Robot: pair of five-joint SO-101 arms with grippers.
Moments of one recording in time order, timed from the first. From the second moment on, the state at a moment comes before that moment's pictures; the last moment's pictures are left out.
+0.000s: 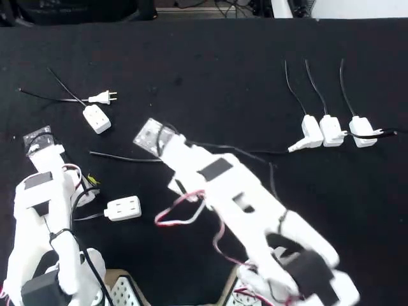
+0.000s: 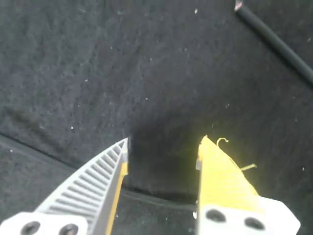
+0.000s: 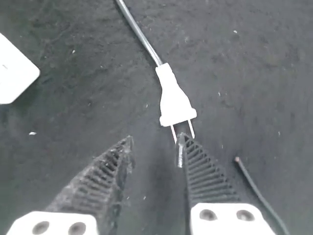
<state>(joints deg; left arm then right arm) -28.0 -29.8 62.7 48.7 2.2 -33.9 -17.5 48.3 43.7 26.2</state>
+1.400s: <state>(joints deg) -27.4 -29.8 63.7 47.8 2.2 -30.3 9.6 26.9 39.1 37.9</state>
